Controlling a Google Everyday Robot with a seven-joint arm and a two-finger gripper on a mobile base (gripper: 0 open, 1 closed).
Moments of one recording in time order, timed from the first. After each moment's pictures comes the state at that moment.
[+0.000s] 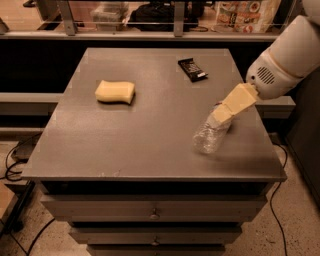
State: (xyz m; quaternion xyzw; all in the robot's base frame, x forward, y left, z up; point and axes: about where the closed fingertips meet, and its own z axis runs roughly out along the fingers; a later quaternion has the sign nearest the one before) arm 0.517 -0.172 0.903 -0.32 0.93 0.12 0.15
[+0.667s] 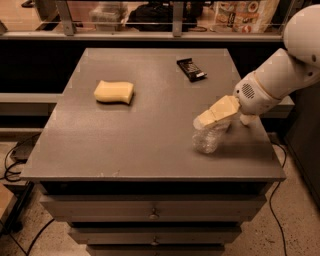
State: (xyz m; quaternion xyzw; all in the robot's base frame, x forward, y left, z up) arm 0.536 -0.153 0.845 -0.22 0.94 0.21 0.13
